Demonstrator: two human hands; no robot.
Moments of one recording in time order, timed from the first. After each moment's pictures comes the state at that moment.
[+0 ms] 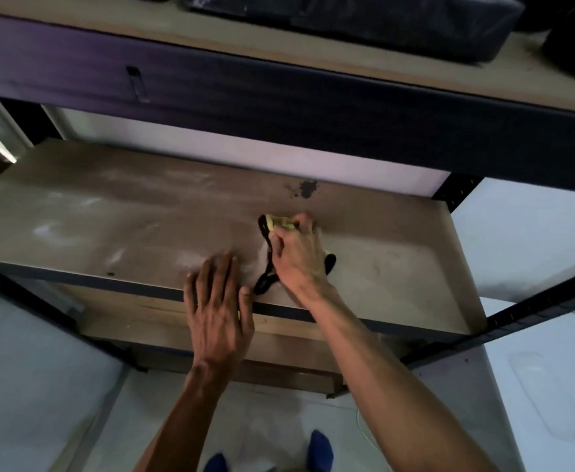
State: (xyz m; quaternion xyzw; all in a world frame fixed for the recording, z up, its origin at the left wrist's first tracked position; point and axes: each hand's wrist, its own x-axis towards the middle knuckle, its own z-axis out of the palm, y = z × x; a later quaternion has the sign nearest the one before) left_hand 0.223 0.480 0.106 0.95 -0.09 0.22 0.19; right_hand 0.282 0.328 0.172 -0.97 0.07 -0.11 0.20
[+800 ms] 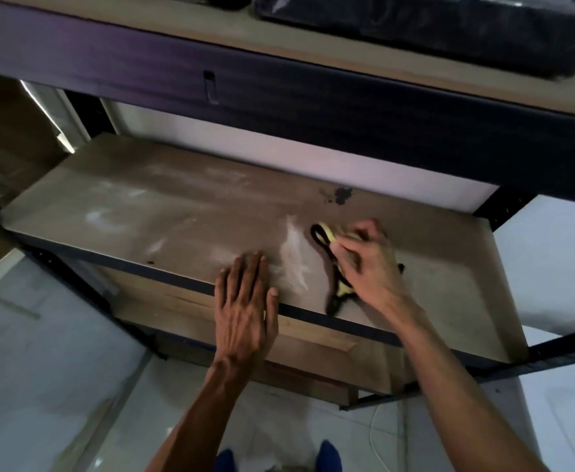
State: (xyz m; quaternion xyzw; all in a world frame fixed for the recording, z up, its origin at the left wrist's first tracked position) left_hand 0.220 0.486 0.104 0.96 -0.10 0.18 0.19; right_hand 0.255 0.258 0.181 -0.95 -0.07 -0.13 0.28
